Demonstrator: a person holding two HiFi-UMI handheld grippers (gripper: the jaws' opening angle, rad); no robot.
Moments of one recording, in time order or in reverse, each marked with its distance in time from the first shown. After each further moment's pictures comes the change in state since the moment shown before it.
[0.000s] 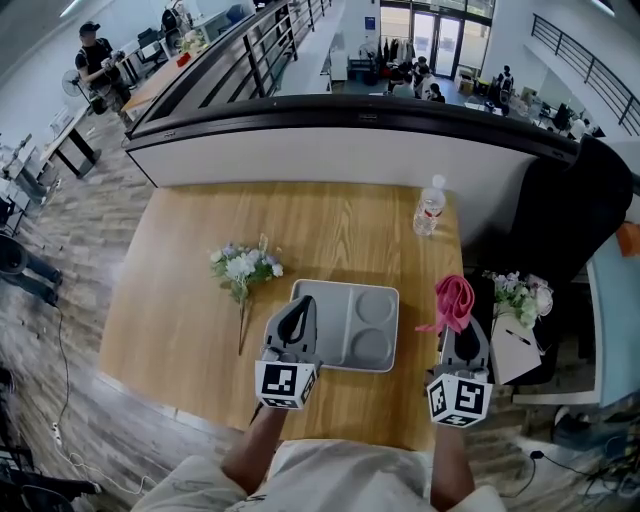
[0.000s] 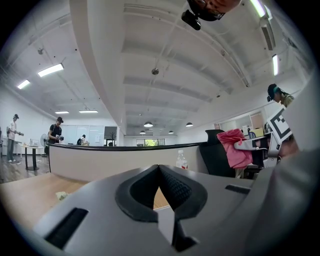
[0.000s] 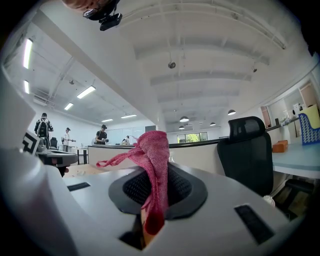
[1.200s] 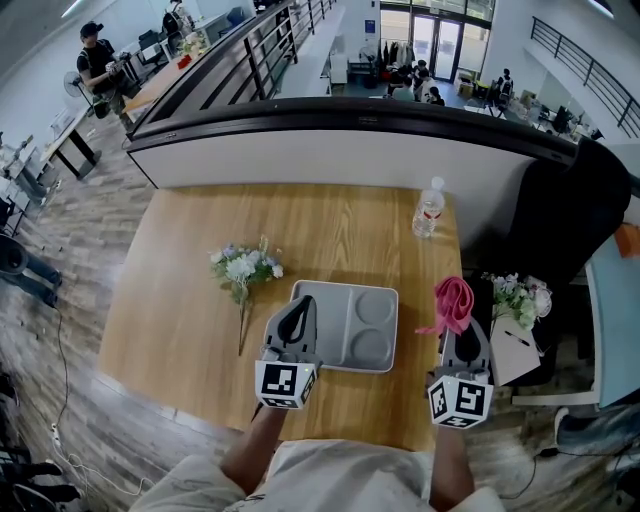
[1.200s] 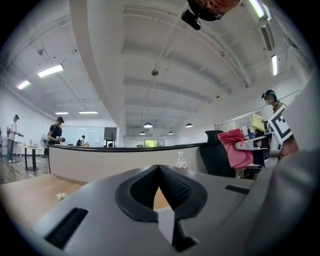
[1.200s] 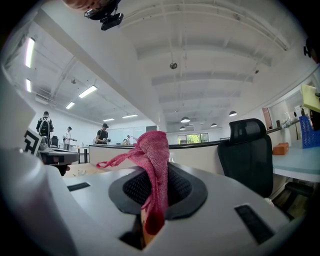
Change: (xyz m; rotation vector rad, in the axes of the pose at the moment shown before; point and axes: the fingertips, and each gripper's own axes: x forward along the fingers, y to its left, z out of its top) left arm -0.001 -0.001 0.004 0.002 -0.013 -0.001; right arm -0.004 0.000 0.003 -0.017 -0.003 0.009
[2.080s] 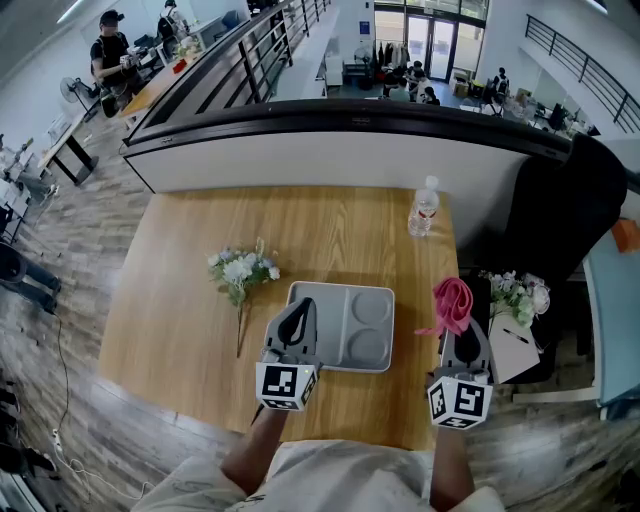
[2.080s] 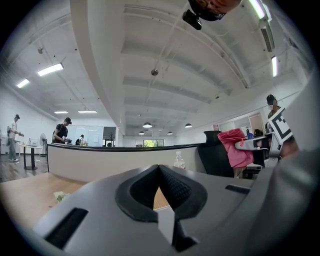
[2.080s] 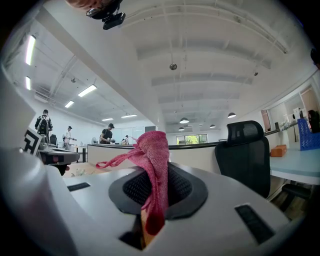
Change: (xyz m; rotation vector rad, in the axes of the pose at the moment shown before) left arm 0.001 -0.008 -0.001 -0.008 0.004 -0.010; right arm -0.007 -0.006 0.003 -0.017 -0.005 -0.018
